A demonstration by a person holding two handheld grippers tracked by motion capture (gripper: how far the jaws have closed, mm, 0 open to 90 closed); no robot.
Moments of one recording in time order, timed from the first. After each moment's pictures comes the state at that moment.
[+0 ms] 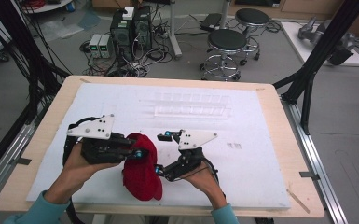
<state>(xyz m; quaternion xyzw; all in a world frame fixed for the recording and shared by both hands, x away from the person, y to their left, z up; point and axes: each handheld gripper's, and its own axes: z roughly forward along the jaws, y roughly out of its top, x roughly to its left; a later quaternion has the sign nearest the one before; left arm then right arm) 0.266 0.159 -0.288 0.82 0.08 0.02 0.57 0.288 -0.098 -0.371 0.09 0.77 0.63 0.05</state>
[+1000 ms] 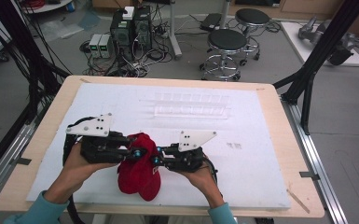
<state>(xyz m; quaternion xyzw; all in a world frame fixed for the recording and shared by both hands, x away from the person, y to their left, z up) 0.271 0.166 -0.295 0.80 0.12 0.01 0.58 0.284 -0.099 -0.366 0.07 0.78 0.62 0.02</state>
